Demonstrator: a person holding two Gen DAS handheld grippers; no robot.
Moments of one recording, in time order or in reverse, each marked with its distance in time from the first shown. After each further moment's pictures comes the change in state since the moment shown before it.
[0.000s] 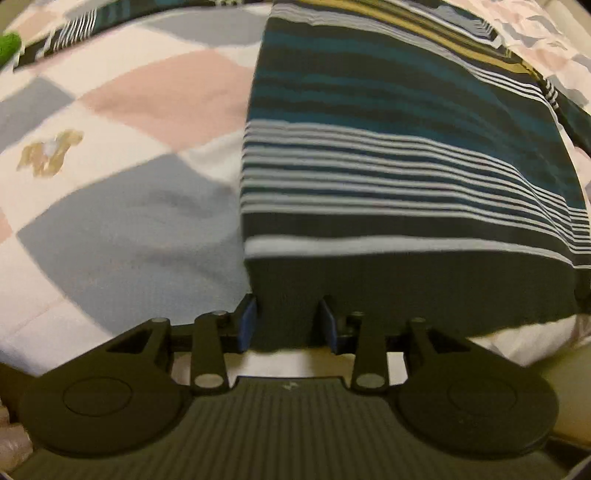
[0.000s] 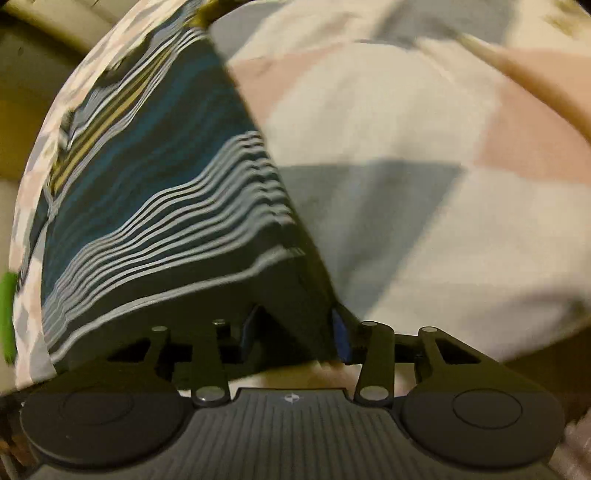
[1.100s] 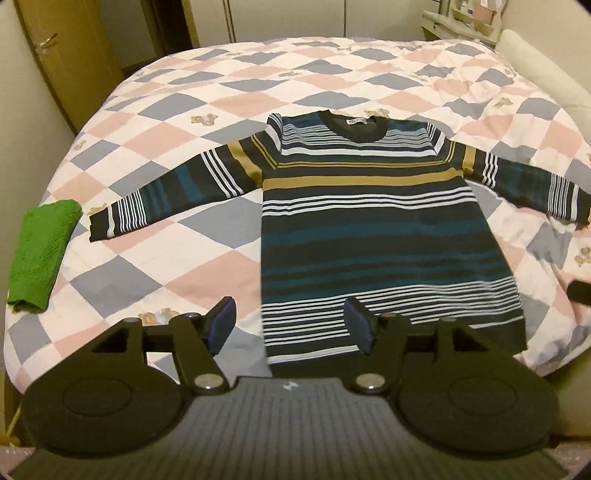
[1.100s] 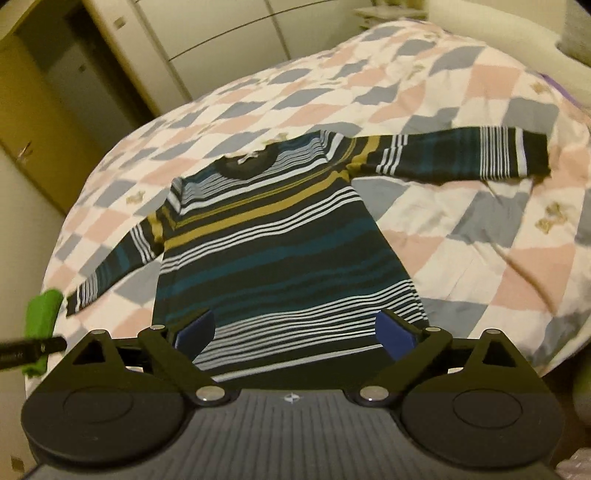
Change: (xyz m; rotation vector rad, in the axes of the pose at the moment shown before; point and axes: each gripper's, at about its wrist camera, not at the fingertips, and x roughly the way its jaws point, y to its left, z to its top) left arm -0.223 -0.093 0.033 0.147 -0.341 0.122; right arm -0.177 0.211 -0.052 -0.256 -0.344 -0.030
